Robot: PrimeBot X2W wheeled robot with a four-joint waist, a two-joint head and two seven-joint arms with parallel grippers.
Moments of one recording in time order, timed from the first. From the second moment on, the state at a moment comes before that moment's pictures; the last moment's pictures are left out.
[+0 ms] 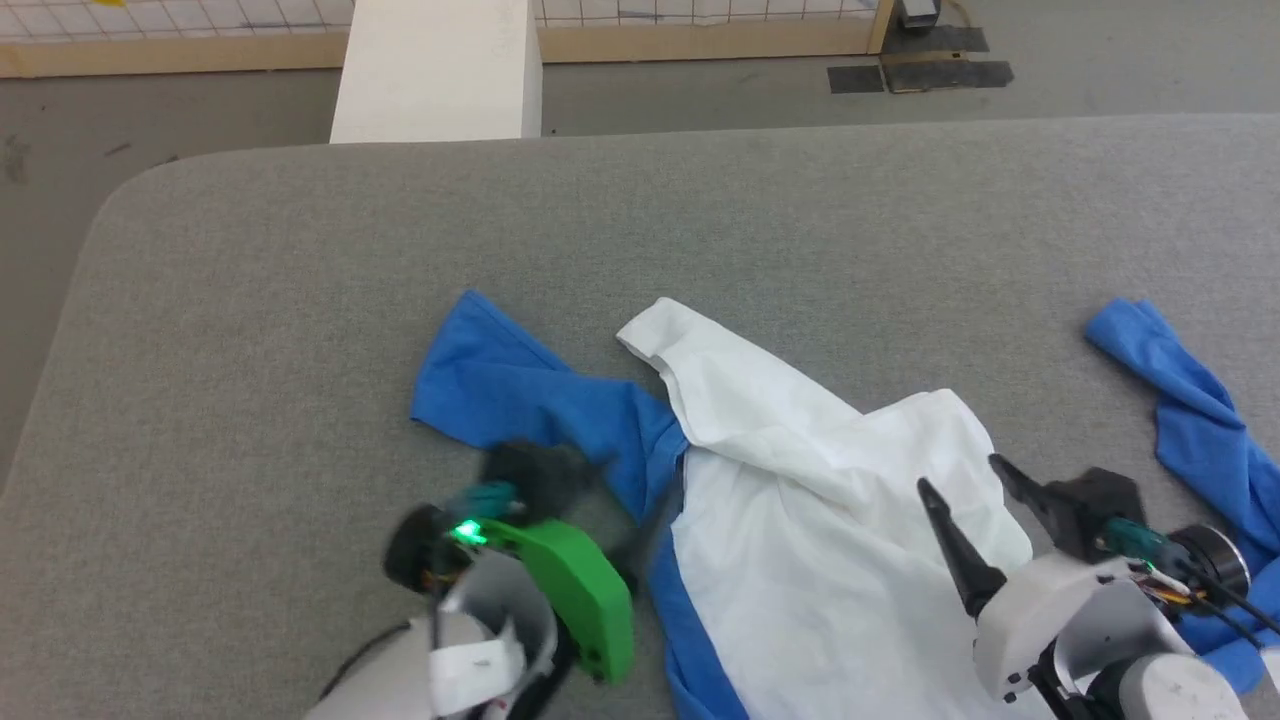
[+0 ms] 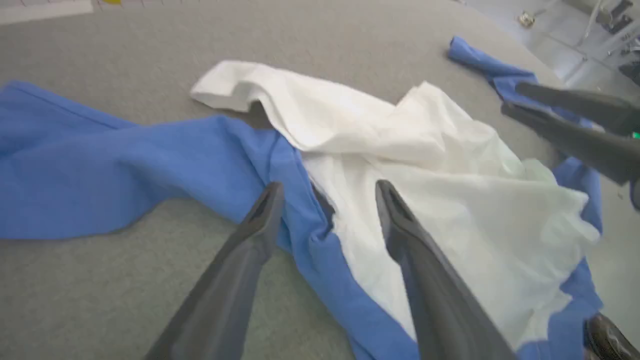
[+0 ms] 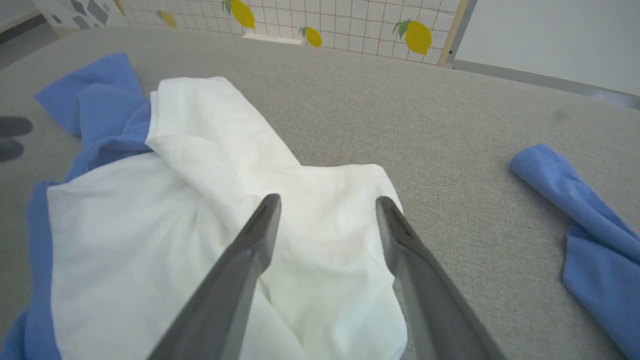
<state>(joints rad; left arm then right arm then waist) -0.36 0.38 -0.84 0.01 -0.74 0.16 0.12 -0.02 -0.20 0.13 0.00 0.14 0.13 0.18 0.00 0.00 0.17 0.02</state>
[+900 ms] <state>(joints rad) -0.23 0.10 -0.34 0.13 -0.38 0.13 -0.26 -0.56 -0.44 0.42 0.31 0.22 0.13 0.53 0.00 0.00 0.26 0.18</state>
